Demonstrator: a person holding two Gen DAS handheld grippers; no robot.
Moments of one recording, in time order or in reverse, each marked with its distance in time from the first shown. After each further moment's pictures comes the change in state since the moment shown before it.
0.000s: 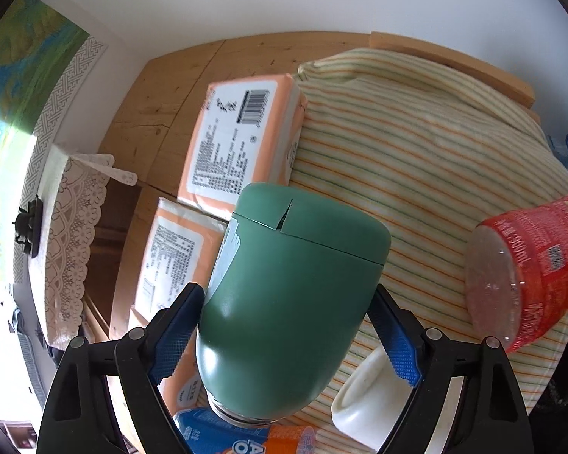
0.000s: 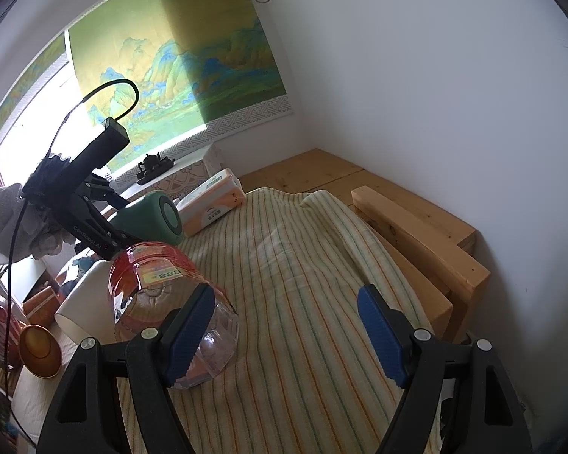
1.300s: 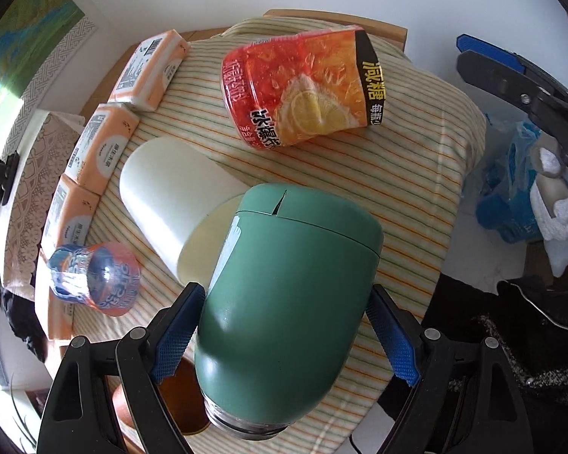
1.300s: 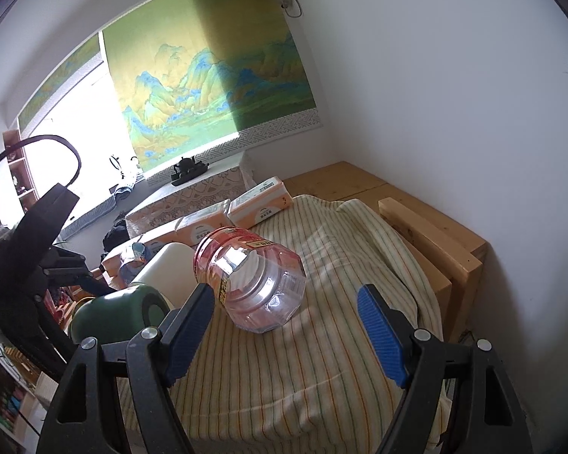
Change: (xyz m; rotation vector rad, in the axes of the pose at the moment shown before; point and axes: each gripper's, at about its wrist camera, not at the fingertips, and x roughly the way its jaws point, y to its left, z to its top) left arm -0.089 -0.155 -0.146 -0.092 -0.019 -0.122; right arm -0.063 0.030 -0.021 -0.054 -0.039 0.093
